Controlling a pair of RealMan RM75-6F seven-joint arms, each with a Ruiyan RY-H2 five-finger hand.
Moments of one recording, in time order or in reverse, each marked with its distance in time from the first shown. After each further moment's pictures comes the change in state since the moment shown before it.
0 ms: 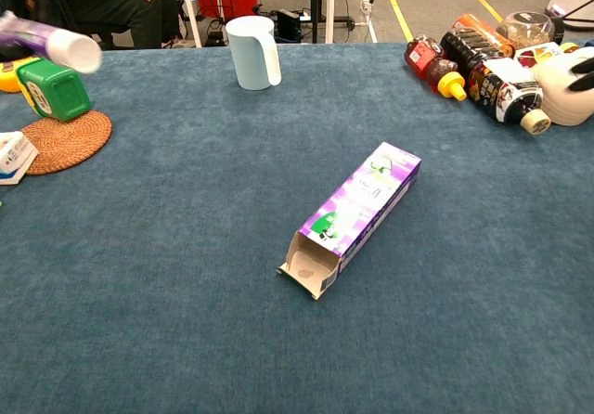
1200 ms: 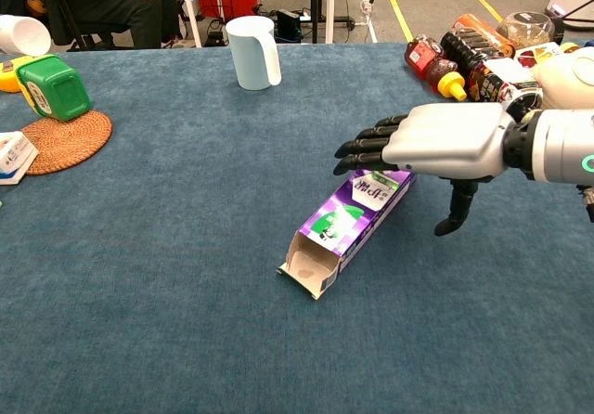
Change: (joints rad) left arm 0.081 0.039 -0.003 0.078 0.082 0.021 -0.197; right arm 0.407 -0.394 0.055 0.113 0.138 -0.411 -0.355
